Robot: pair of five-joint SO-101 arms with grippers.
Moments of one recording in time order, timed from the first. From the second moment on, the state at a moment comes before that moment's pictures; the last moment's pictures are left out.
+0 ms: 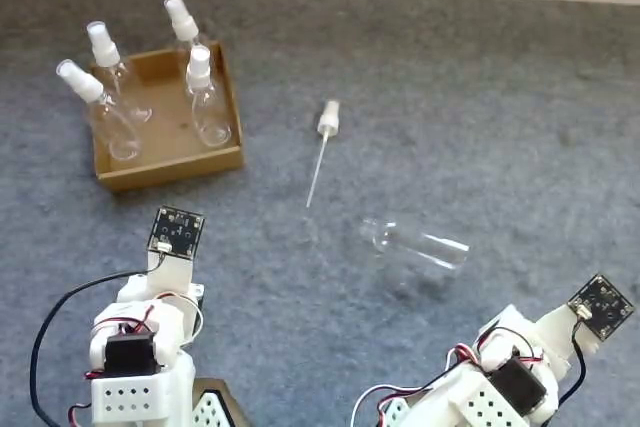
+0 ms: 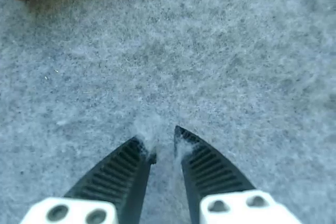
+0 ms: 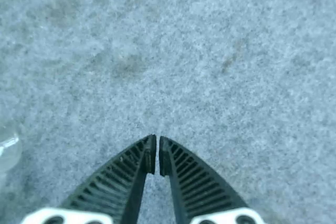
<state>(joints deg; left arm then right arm) -10.9 -104.1 95.9 76.4 -11.0 45.9 -104.6 95.6 71.6 -0.3</state>
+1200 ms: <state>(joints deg) -10.9 -104.1 95.9 69.4 -18.9 45.9 -104.6 95.6 71.6 -0.3</state>
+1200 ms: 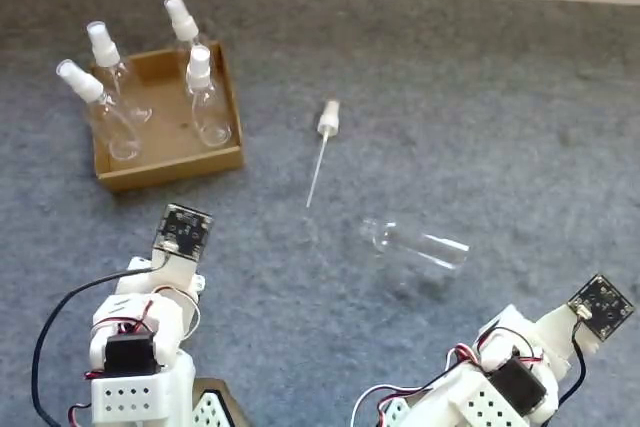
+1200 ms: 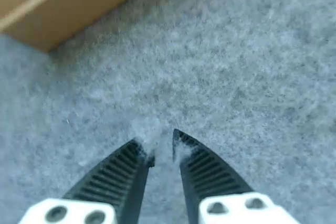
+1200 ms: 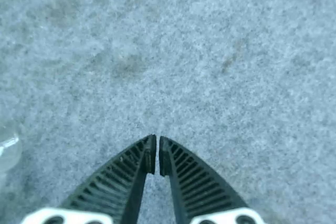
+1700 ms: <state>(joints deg) -10.9 -104.6 76.1 77.3 -28.4 45.9 -104.6 95.6 71.6 -0.3</state>
